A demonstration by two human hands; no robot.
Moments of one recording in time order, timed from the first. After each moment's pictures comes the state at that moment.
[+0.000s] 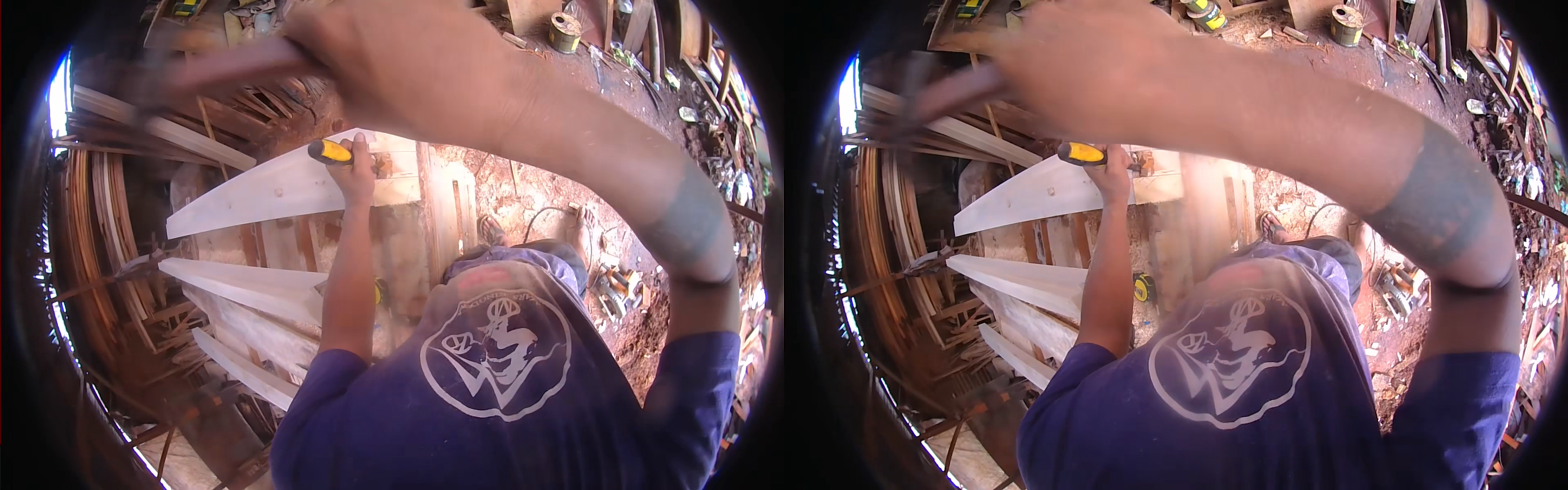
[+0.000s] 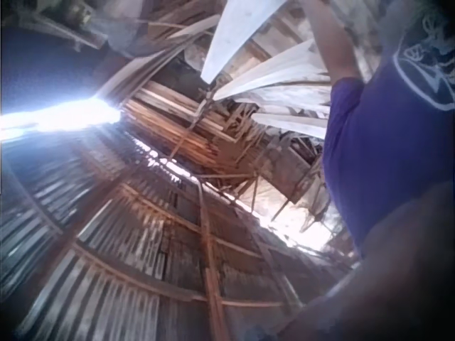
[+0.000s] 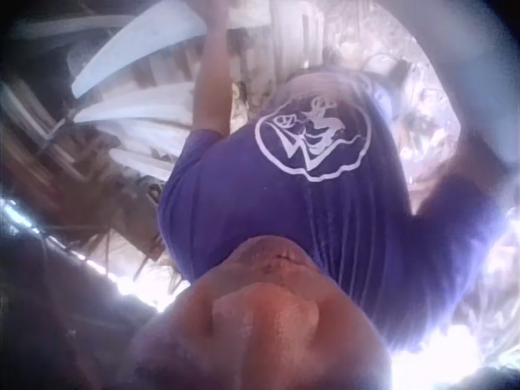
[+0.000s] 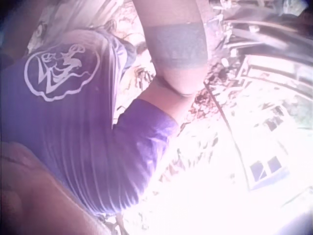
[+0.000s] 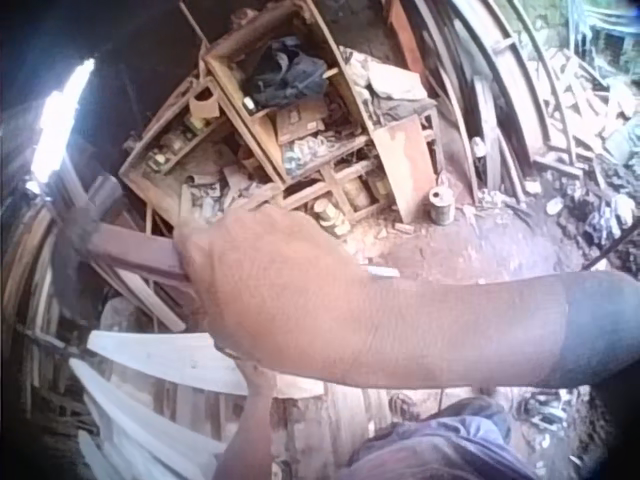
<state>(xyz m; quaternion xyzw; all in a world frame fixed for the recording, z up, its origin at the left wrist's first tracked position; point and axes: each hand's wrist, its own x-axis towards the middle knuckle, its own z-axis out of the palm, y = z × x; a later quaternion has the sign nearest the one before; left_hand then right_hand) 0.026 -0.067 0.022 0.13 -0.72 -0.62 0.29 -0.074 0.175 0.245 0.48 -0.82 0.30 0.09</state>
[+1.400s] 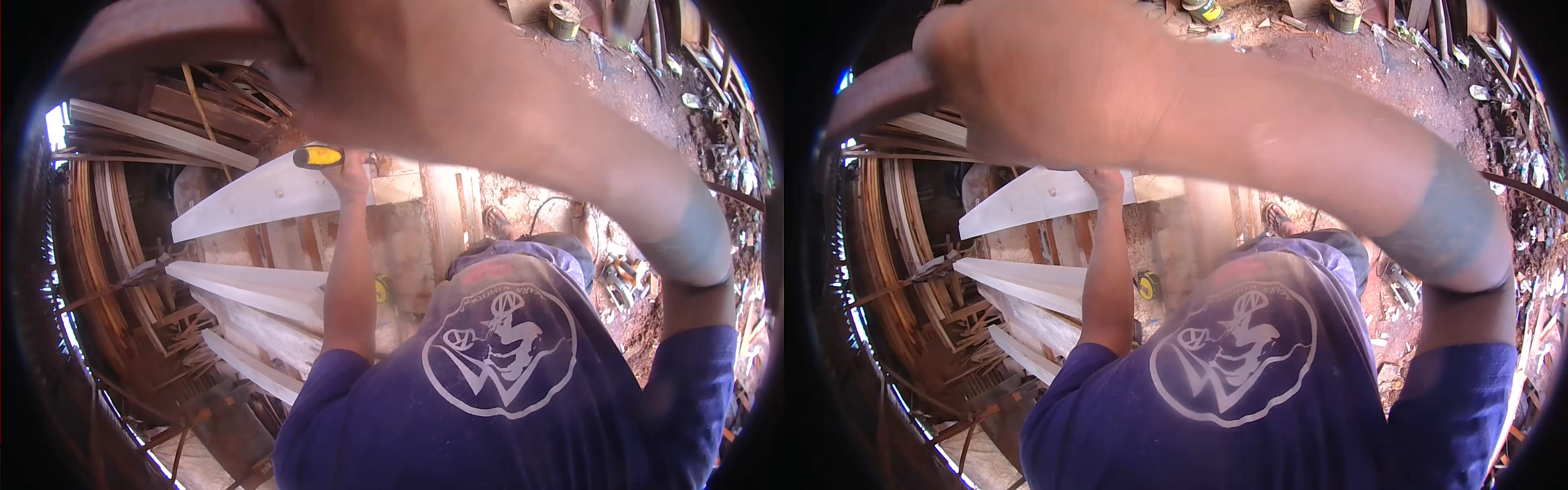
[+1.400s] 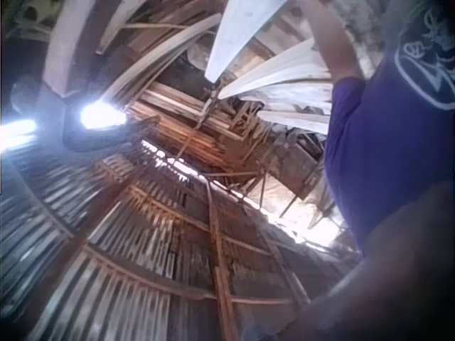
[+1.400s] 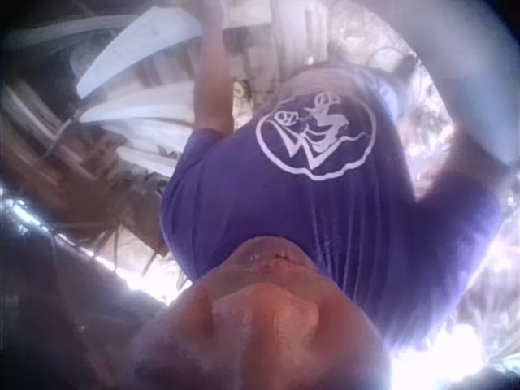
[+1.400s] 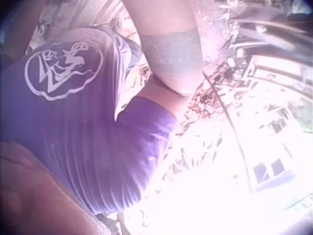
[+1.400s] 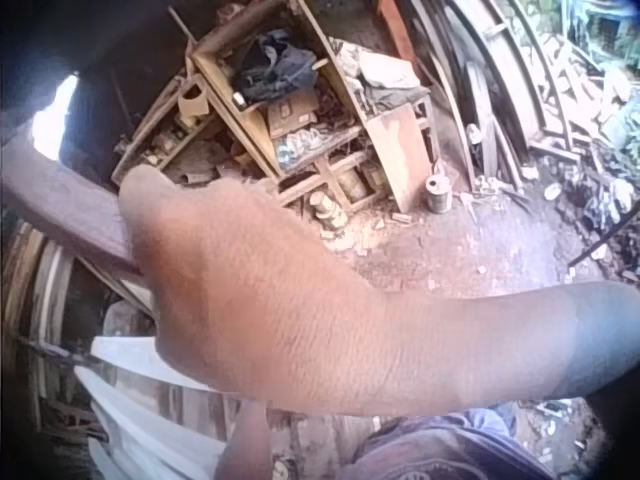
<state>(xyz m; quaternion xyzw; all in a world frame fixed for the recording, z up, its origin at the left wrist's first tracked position) 0.021 -0.072 0.032 0.12 -0.72 -0.62 0.30 -0.067 0.186 0.262 0.44 -0.72 0.51 0.15</state>
